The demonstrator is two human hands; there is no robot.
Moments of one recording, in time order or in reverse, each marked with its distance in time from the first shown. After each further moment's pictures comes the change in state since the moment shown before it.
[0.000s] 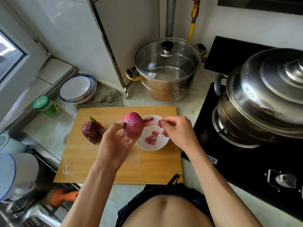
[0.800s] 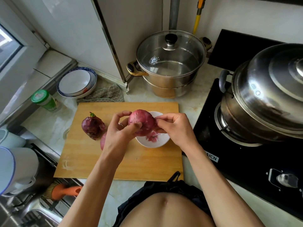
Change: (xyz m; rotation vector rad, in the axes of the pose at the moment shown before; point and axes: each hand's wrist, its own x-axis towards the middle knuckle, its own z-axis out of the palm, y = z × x) left_hand 0.003 -0.003 0.003 0.535 0.000 0.263; right_hand -0.001 -0.012 0.011 0.303 -0.098 0.091
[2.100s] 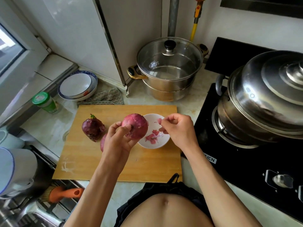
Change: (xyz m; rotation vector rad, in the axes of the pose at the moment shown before) left_hand -0.011 -0.012 -0.008 -0.436 0.018 -0.100; right_hand -0.008 0.002 -0.005 -0.222 0.191 -0.057
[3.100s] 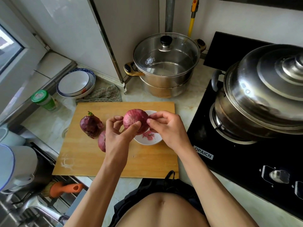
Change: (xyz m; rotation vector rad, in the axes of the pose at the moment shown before) left_hand -0.014 -0.011 0.022 0.373 0.121 0.239; right_hand -0.012 -0.007 0.006 0.186 -0.144 0.009
